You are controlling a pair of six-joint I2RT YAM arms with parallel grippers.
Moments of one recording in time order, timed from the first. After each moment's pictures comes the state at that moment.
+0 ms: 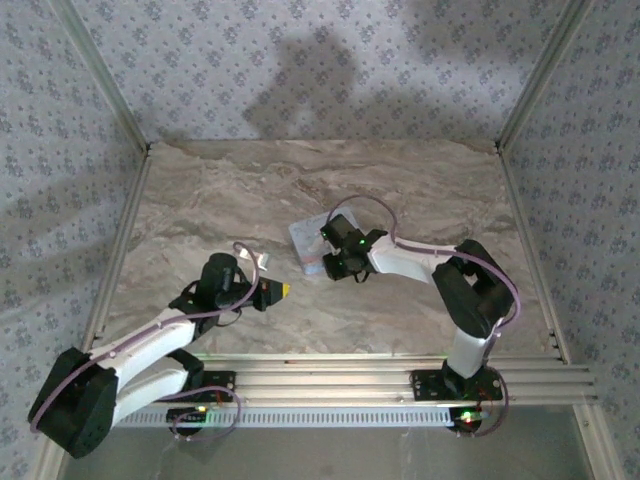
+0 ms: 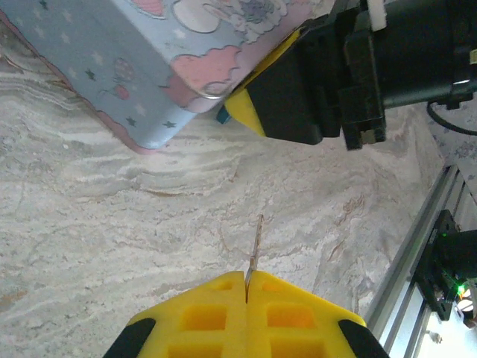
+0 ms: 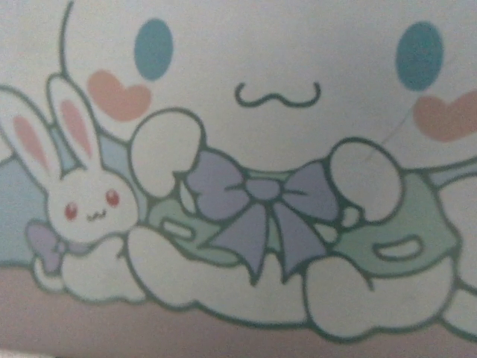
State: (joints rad) left arm -0.55 0.99 0.31 0.09 0.50 -0.49; right arm 0.76 1.76 1.07 -0.43 0.04 0.34
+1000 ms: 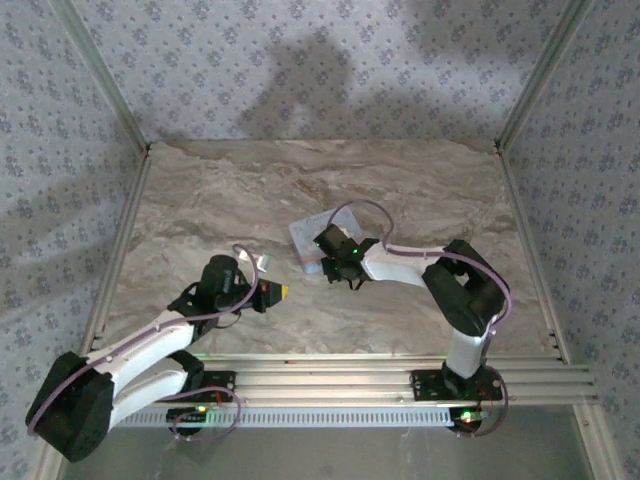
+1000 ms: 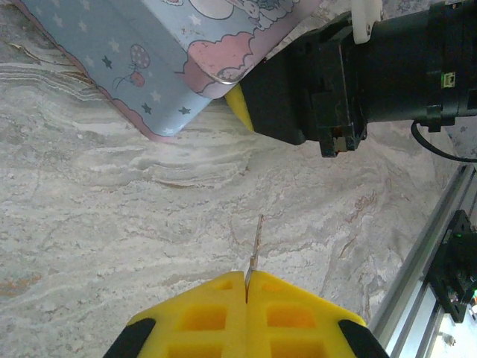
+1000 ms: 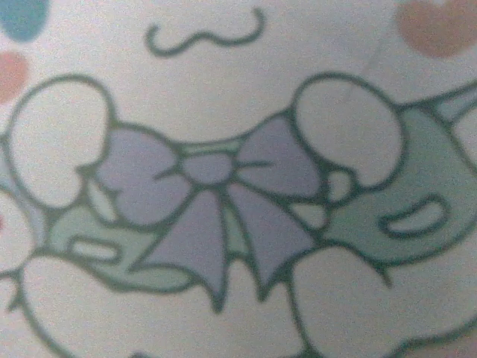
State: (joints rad) left arm -0.57 0.96 0.31 0.05 0.46 -0.49; right arm 0.82 1.80 1.04 -0.35 0.20 0.48
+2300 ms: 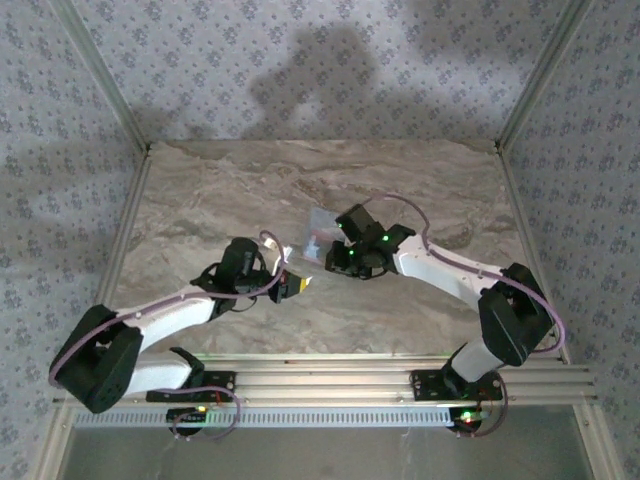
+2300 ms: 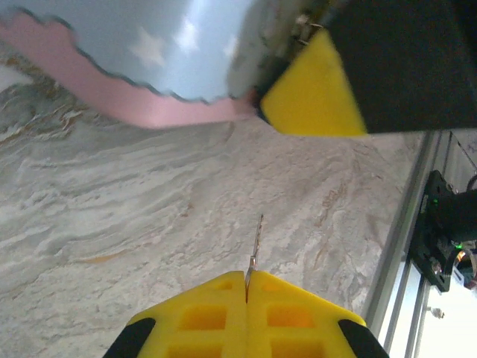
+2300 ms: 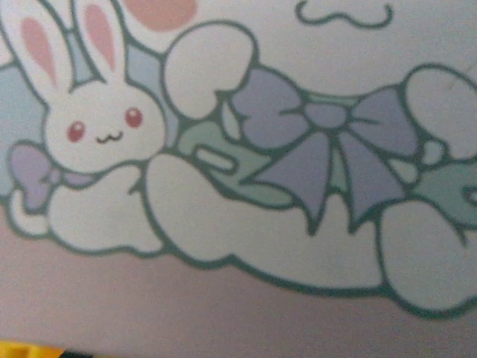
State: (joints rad) left arm -0.63 1.22 0.47 0.15 0.57 -0.35; right arm 0.73 1.53 1.08 -0.56 -0.22 0.85
